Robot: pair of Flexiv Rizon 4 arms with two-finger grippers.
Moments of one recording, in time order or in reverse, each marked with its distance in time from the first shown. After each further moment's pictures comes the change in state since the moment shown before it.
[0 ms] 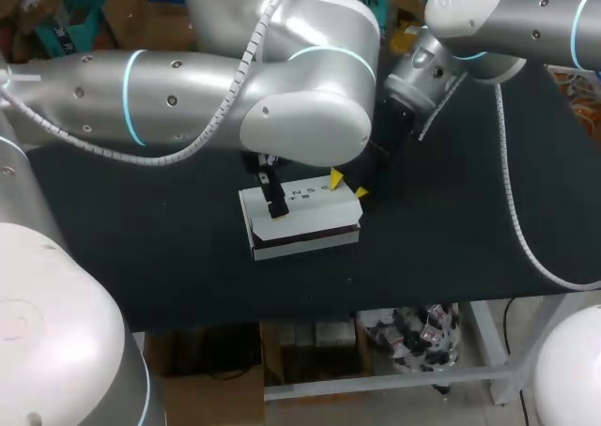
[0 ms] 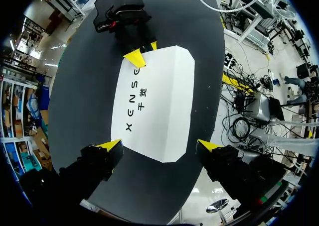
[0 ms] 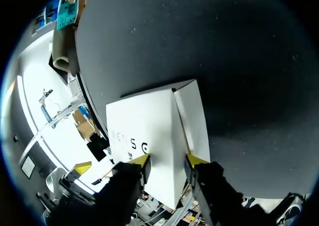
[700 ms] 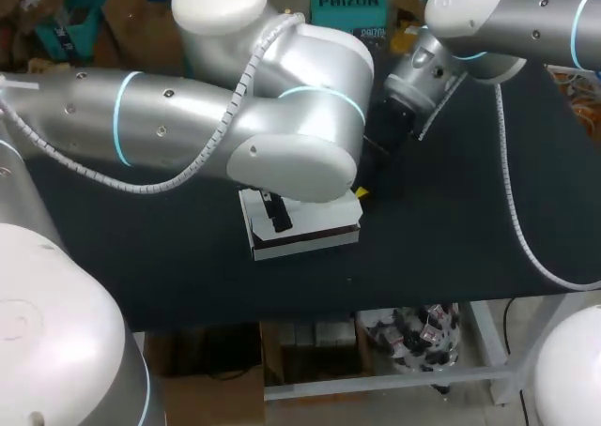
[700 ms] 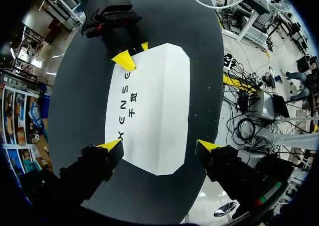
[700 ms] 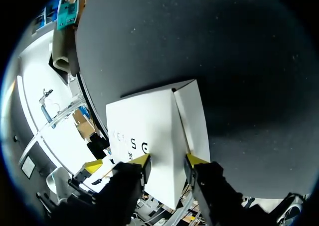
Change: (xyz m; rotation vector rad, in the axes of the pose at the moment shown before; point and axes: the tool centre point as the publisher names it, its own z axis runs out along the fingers) left arm 0.011 -0.004 0.025 0.057 -0.031 0.048; right arm 0.000 0.000 0.000 0.000 0.000 0.000
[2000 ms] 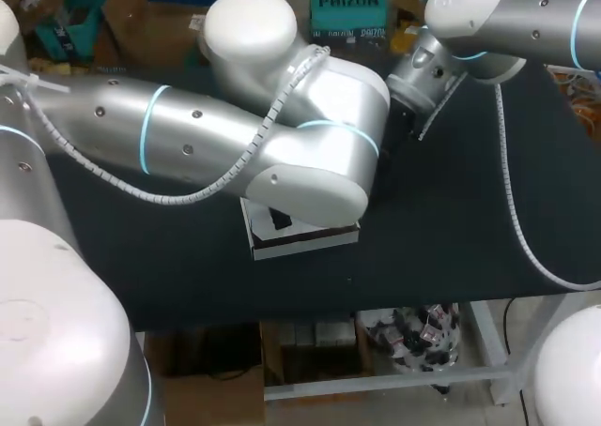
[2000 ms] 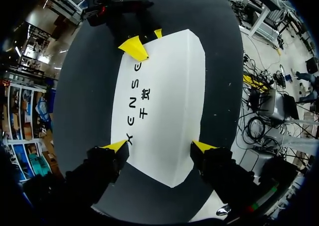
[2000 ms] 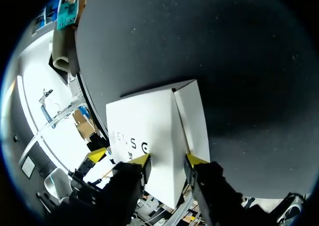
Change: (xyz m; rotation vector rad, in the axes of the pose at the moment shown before) left arm -0.021 0.001 0.026 -0.063 -0.087 -0.019; right arm 0.000 0.000 0.000 0.000 0.000 0.000
